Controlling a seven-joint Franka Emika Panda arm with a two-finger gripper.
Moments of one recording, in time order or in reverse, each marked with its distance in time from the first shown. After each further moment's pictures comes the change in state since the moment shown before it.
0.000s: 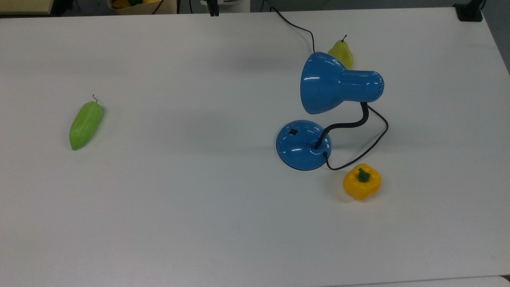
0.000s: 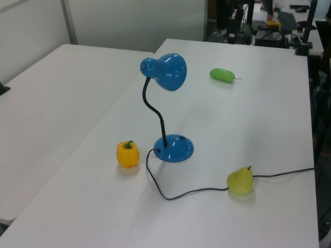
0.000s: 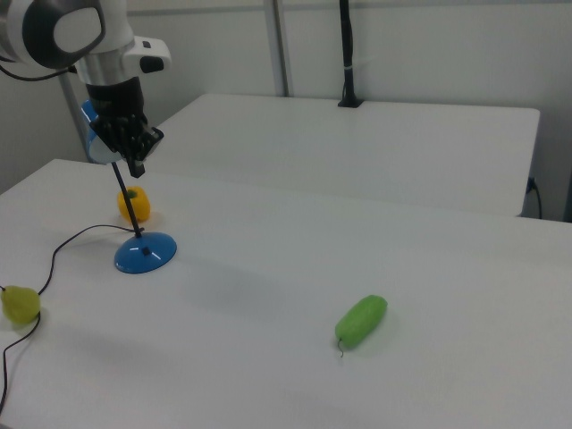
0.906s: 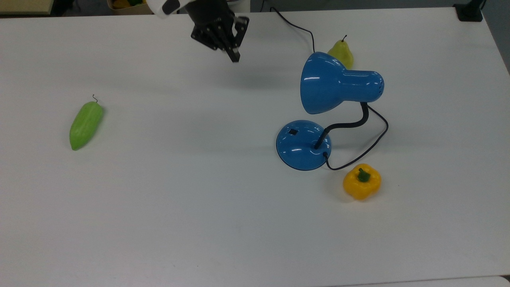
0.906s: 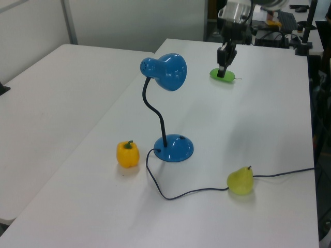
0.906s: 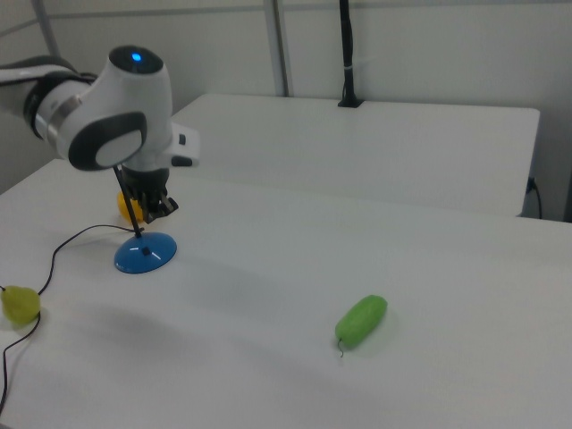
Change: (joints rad) arm -0.029 0.015 -0.003 -0.330 0.329 0.382 -0.009
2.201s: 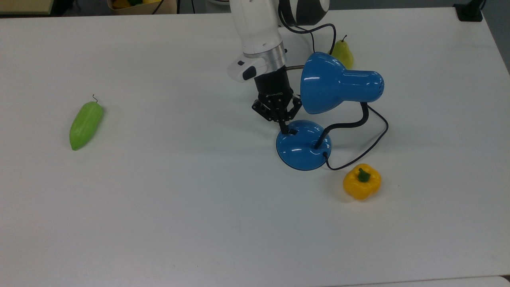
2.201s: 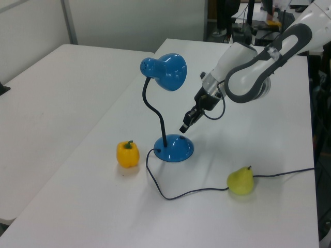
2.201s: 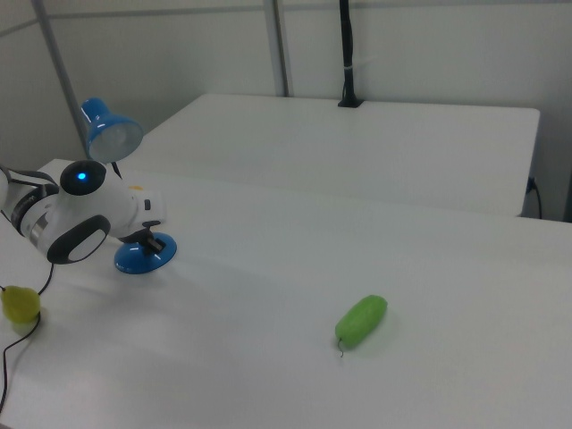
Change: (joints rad) arm 0.120 0.338 0.226 -0.138 0.171 0.928 -0.093
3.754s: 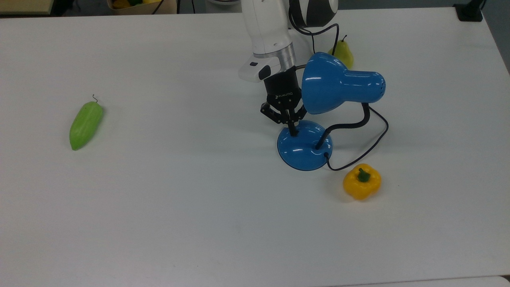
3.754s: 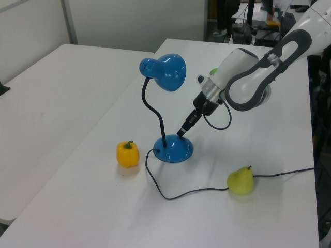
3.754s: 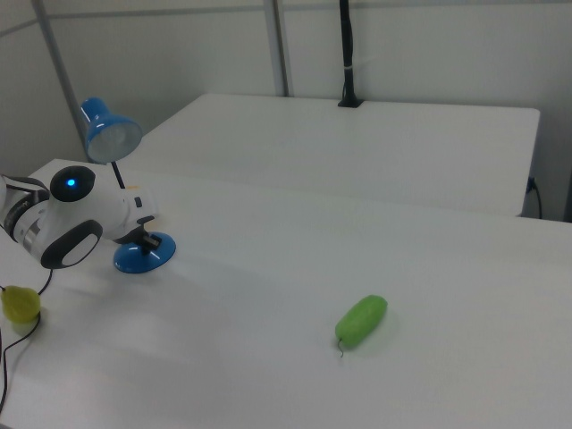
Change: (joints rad) arm 0.001 0.026 0.040 0.000 -0.002 0.081 -0.153
